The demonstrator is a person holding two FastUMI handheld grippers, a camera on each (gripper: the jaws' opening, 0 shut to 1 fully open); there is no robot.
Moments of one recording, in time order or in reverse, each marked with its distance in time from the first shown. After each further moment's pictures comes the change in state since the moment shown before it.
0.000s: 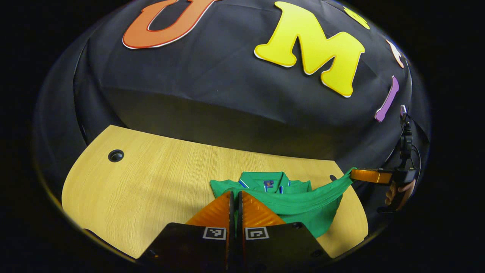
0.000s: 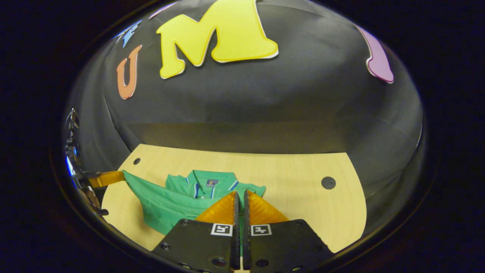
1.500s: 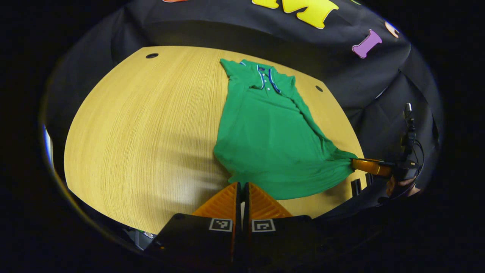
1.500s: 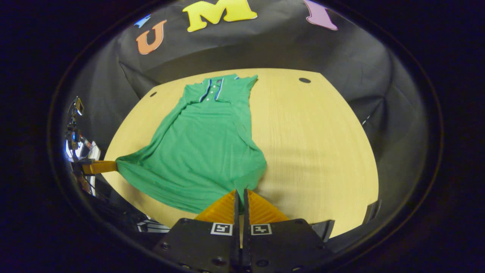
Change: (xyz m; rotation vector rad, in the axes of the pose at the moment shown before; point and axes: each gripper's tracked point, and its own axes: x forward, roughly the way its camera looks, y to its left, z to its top) left arm -0.251 -0.039 -0.249 -0.033 0.384 -0.070; right arm -0.237 -0.003 -0.309 0.045 0.297 -0.022
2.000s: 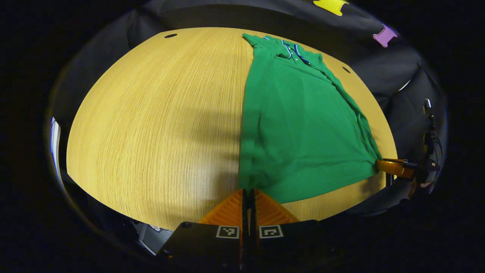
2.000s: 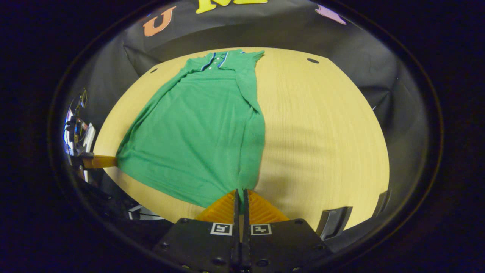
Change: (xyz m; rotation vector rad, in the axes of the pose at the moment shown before) left arm 0.021 0.028 -0.093 -0.091 0.169 0.094; right arm 0.027 -0.004 -0.083 -0.036 0.150 -0.013
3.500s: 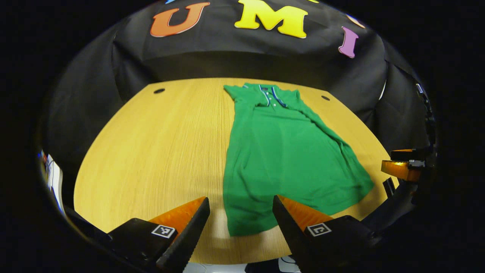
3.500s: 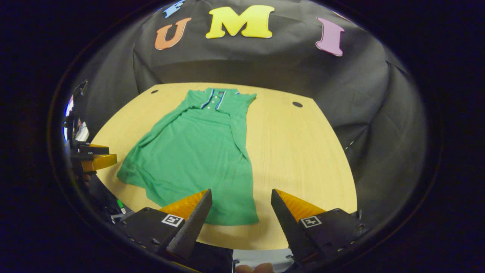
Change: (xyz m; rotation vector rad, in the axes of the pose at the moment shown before) left arm -0.018 0.012 0.016 0.165 -0.242 0.093; right arm -0.040 -0.001 0.036 -0.100 -0.231 -0.145
